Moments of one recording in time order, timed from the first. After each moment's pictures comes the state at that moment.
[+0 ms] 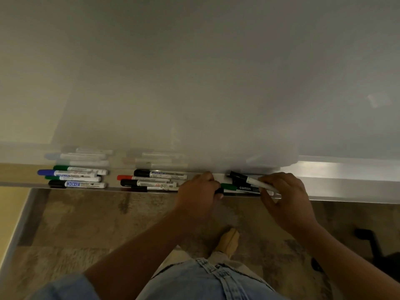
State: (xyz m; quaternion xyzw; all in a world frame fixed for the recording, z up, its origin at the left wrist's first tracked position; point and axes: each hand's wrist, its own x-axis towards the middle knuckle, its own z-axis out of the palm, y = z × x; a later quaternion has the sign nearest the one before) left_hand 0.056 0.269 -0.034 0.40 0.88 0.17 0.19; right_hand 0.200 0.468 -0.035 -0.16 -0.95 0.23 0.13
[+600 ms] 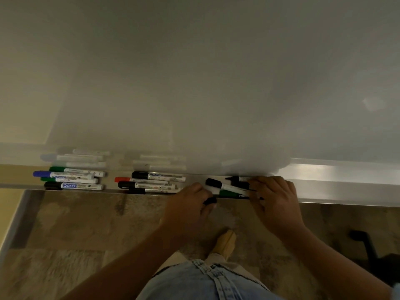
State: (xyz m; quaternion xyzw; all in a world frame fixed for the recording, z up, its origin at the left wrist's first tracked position) left_hand 0.066 0.237 -0.033 0.40 0.88 0.23 0.15; right_hand 0.193 0.455 -0.048 -0.13 -0.98 0.11 0.12
